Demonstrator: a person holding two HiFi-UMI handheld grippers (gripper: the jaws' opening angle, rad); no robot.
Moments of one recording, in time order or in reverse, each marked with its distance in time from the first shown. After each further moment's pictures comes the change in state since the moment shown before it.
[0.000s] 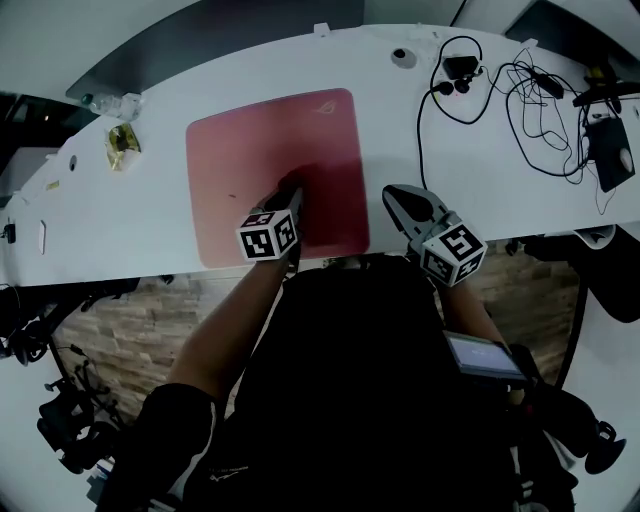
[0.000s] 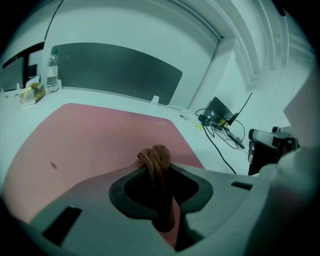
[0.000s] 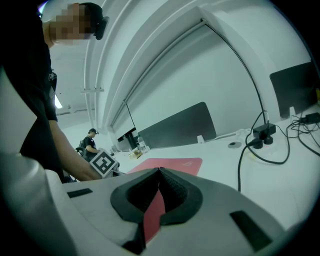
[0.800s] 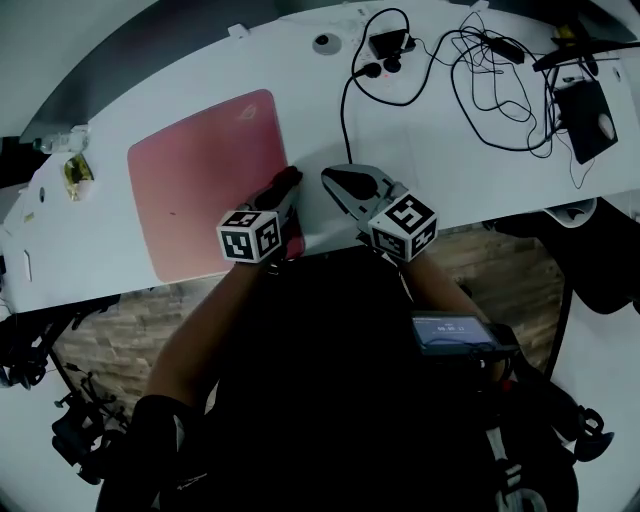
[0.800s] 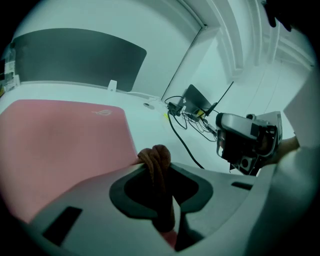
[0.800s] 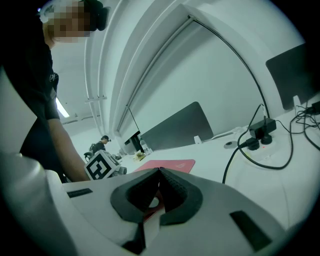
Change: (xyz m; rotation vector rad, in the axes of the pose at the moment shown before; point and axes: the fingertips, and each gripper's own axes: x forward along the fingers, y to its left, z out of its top) left arm 0.064 -0.136 -0.004 0.095 0.096 -0.215; right arm -0.009 -0.053 0.009 0.060 -0.021 0.114
